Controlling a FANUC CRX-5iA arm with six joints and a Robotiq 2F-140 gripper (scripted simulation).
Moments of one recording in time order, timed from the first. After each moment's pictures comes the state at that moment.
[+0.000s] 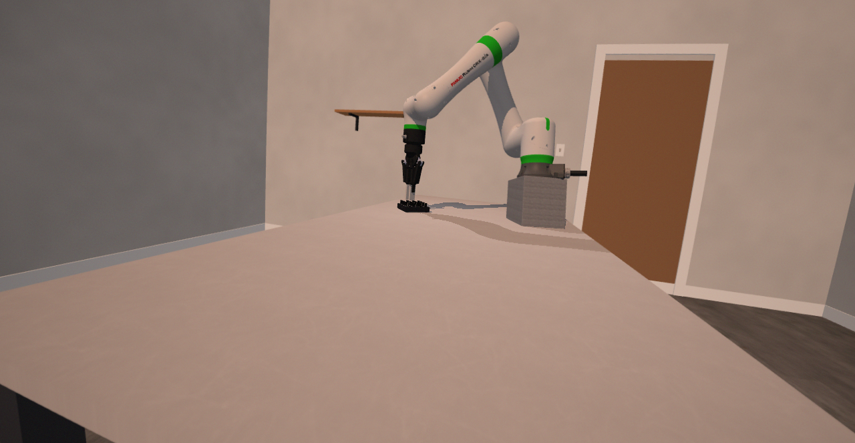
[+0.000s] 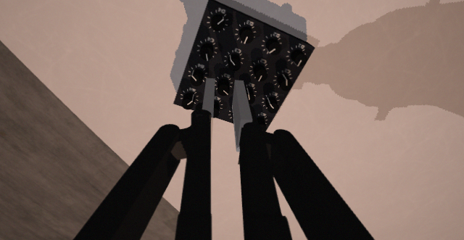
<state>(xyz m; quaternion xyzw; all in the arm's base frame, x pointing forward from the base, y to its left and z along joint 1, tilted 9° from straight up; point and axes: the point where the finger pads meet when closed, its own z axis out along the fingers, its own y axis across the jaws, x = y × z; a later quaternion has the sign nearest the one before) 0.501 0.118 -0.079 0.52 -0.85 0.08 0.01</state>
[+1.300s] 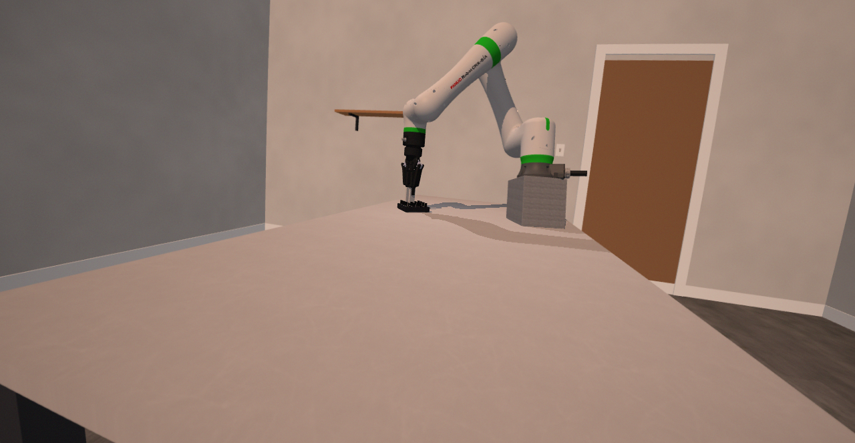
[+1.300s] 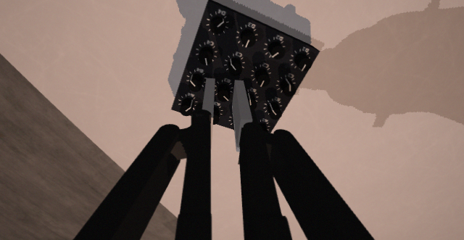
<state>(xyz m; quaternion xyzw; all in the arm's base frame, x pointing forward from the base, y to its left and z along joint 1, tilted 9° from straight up) 0.502 0.116 -0.091 0.52 -0.85 0.08 0.01</state>
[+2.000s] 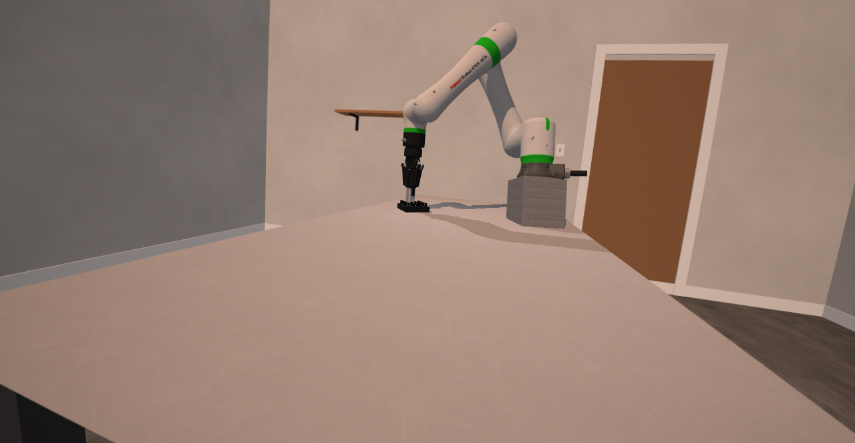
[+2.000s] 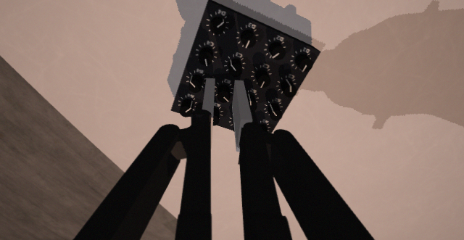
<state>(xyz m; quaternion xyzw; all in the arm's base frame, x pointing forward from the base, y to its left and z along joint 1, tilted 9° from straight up) 0.502 0.116 -0.093 0.52 -0.85 0.08 0.01</state>
